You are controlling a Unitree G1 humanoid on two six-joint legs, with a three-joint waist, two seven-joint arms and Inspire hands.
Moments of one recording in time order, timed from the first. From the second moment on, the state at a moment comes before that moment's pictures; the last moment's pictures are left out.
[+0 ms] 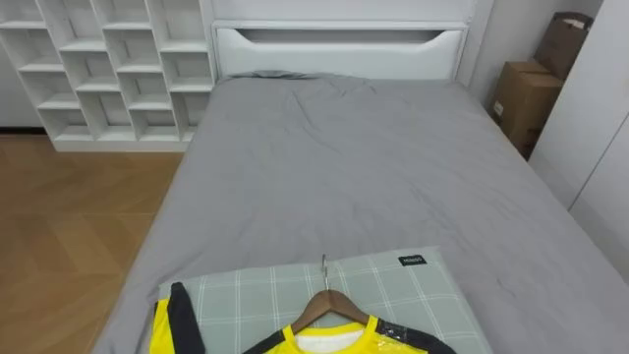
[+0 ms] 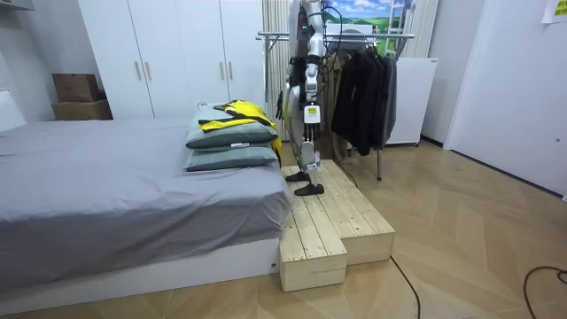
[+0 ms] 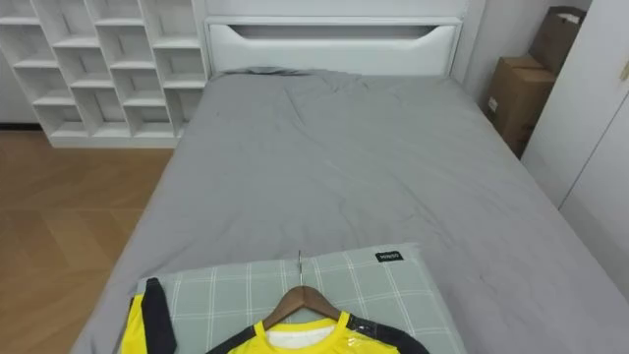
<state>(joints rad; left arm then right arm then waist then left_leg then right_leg) 0.22 0.19 0.04 1.16 0.17 0.24 -0.05 0.09 -0.21 -0.02 1.29 0.41 0.10 0.19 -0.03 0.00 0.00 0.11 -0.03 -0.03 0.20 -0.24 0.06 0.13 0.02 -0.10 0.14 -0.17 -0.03</state>
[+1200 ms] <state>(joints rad) 0.21 0.18 0.09 1.13 0.12 0.14 0.12 0.09 -0.21 0.00 1.28 0.42 0.07 0.18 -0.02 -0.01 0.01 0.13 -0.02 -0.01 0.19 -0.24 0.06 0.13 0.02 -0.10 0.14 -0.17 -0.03</state>
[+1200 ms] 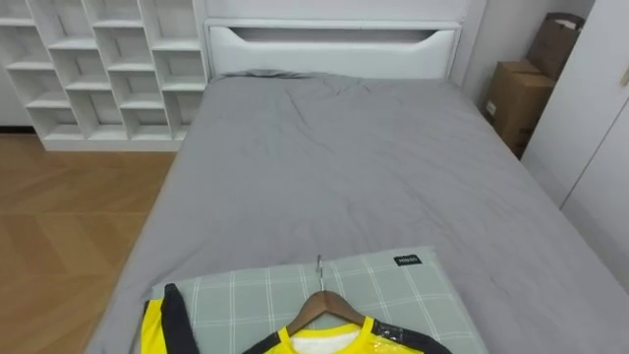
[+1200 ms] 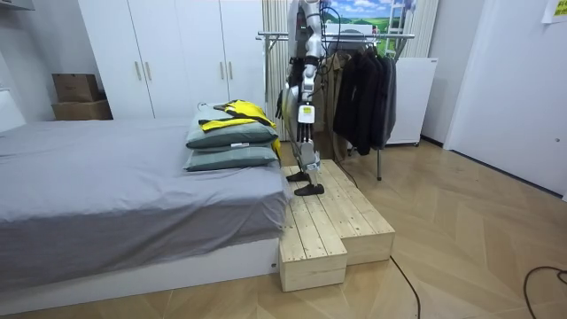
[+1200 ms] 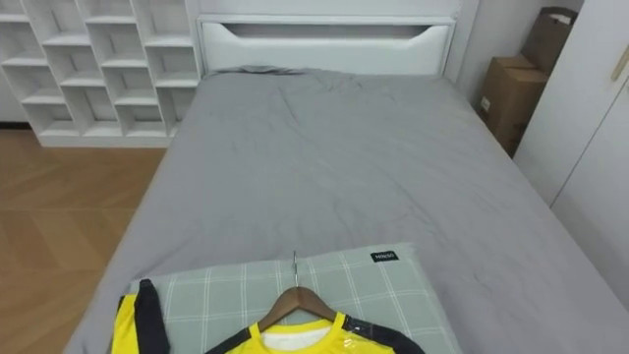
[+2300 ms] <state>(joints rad) 0.22 0.21 0.09 0.67 0.40 -0.10 0.77 0.09 -0.22 0.02 1.28 0.31 0.00 0.10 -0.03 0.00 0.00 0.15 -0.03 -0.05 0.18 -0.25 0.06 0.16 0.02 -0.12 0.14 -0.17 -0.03</state>
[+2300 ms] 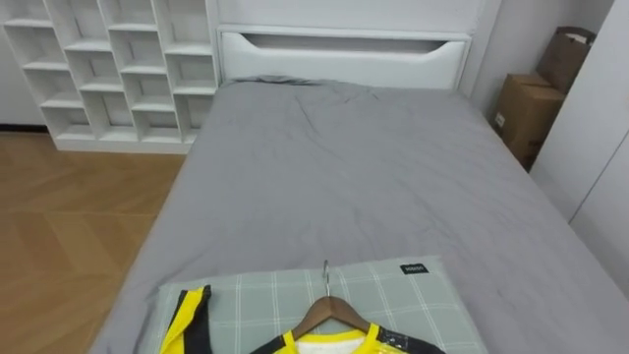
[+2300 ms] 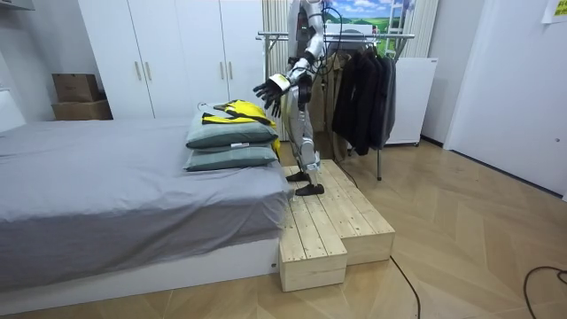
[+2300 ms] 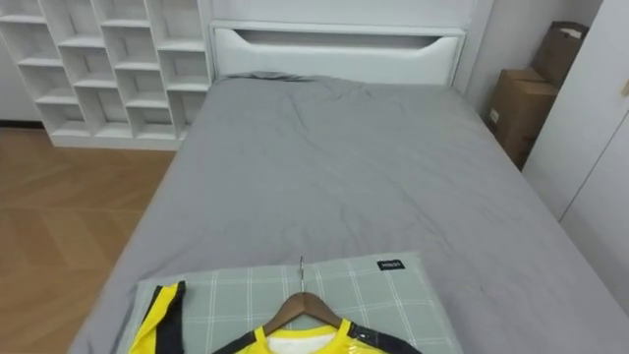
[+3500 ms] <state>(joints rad) 0.18 0.24 -0.07 0.46 0.86 -0.10 0.73 0.08 -0.24 0.02 1.28 0.26 -0.03 0.13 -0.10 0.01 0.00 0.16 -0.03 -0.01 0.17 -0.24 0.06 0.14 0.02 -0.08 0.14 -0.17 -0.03</state>
